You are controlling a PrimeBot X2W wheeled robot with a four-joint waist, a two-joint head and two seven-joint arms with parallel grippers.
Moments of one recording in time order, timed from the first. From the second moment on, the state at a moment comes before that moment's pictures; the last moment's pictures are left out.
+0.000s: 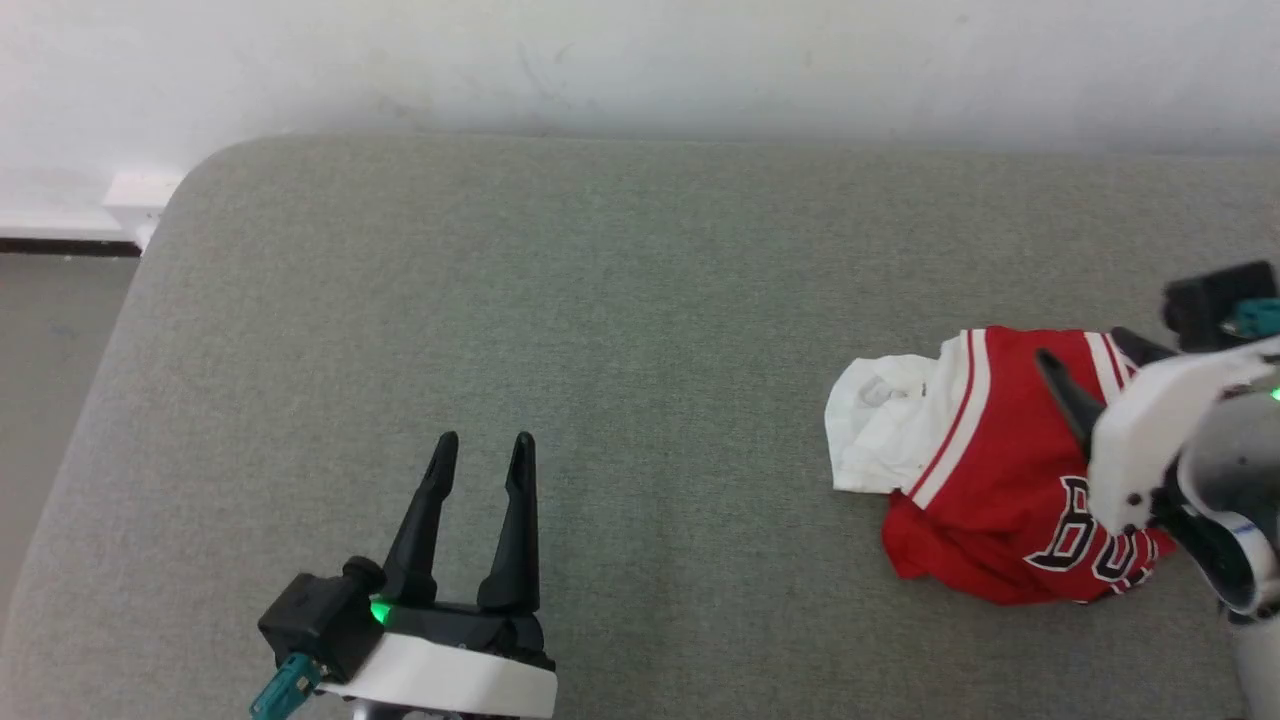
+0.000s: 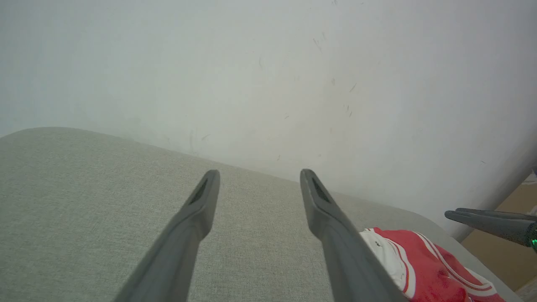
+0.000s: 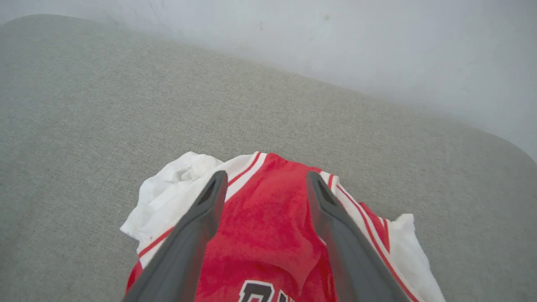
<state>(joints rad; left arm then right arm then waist) 0.06 0.05 -0.22 -0.13 -0.38 -0.01 -0.26 -0.28 -0.32 0.02 -0.04 0.29 0.13 0.63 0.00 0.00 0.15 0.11</state>
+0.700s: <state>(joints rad) 0.01 0.05 -0.27 -0.11 -0.42 0.00 -0.26 -0.57 -0.37 0.41 0.48 0.30 0.13 0.77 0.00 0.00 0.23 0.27</state>
